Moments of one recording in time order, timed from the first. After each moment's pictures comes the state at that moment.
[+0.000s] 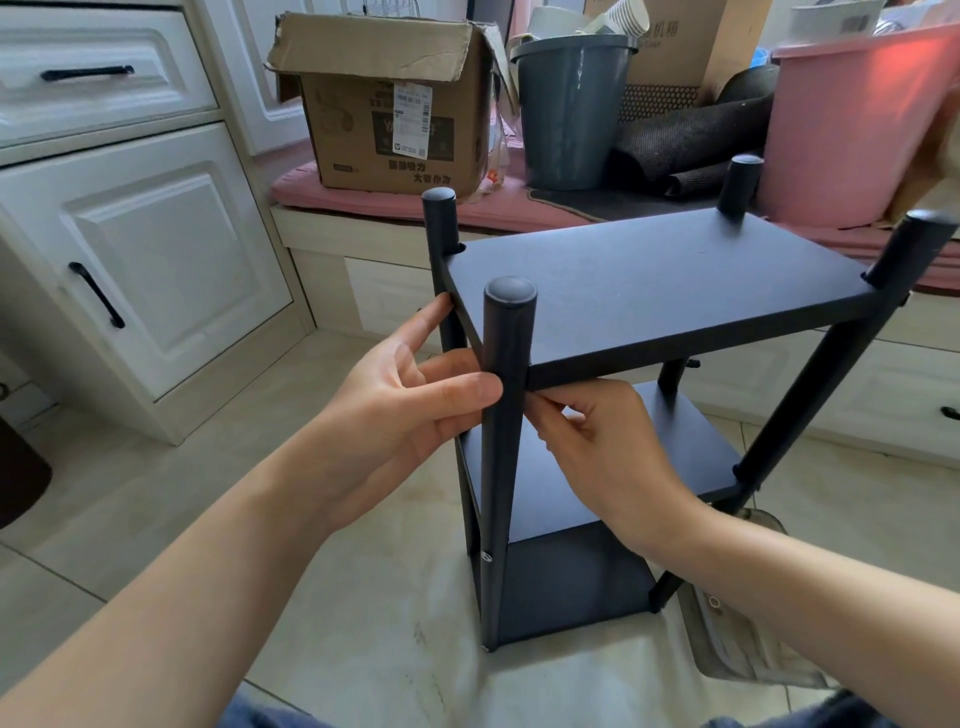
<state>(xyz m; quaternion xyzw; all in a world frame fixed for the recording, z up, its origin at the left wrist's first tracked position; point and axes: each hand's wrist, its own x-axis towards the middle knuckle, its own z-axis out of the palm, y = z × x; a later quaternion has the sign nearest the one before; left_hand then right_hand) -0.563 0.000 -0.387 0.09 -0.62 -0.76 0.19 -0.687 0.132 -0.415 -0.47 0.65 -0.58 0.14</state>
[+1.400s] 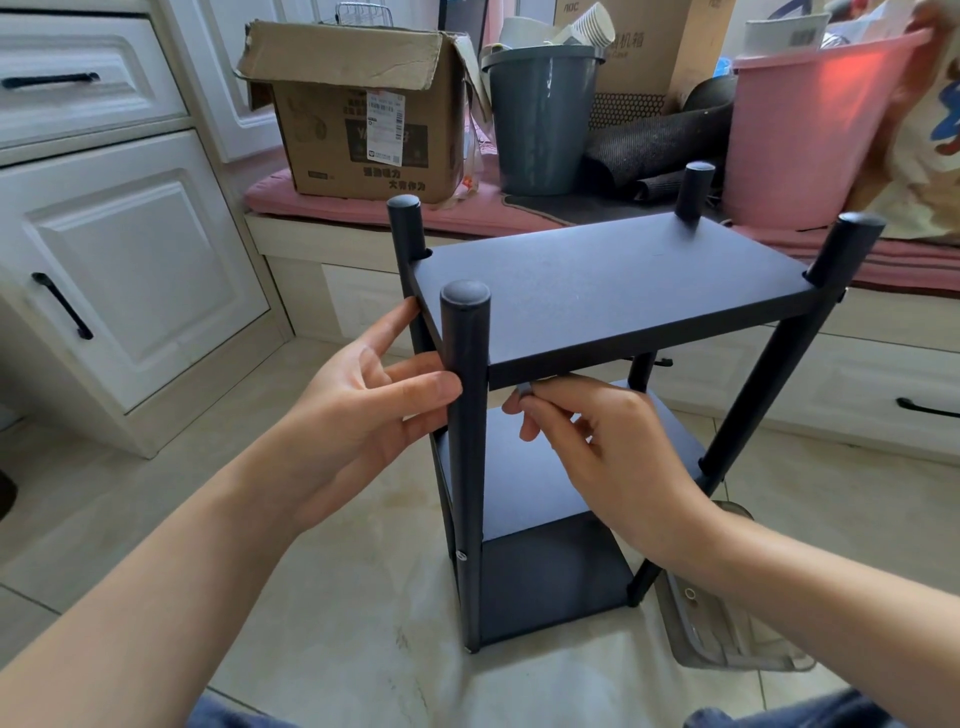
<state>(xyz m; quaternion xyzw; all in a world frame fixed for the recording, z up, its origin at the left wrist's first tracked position) -0.563 -0.007 -0.391 0.07 -0.61 -0.76 0.18 -0.699 0.162 -0.409 -0.51 0.71 -0.48 0.02</state>
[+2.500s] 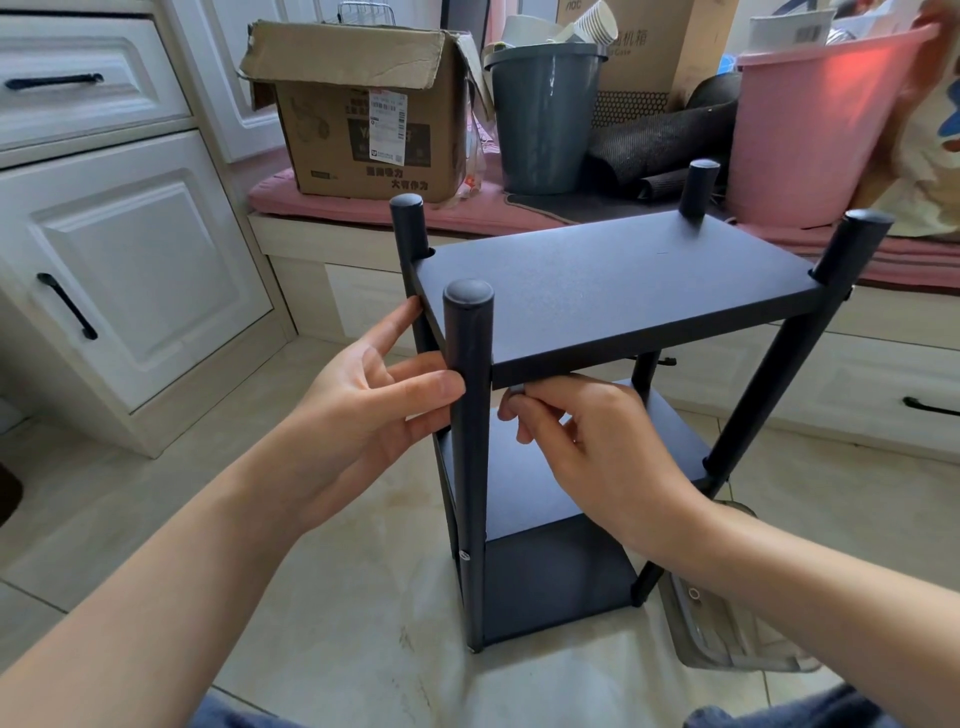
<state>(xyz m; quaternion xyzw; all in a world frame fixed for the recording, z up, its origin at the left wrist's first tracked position) -0.562 -0.007 -0.391 0.07 -0.61 -0.77 0.18 -0.694 0.155 -0.406 -0.51 0.74 -0.44 0.03</state>
